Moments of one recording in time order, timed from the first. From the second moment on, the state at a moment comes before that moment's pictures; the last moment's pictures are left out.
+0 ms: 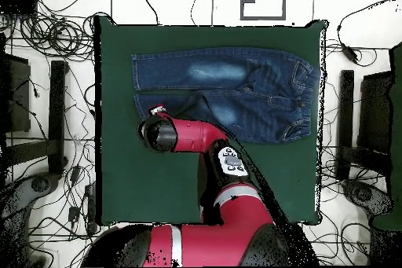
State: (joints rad) arm -0.11 -0.39 0.14 1.63 -0.02 0.21 2.87
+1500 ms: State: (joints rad) arm -0.11 -0.39 0.13 1.64 -0.03 0.21 2.87
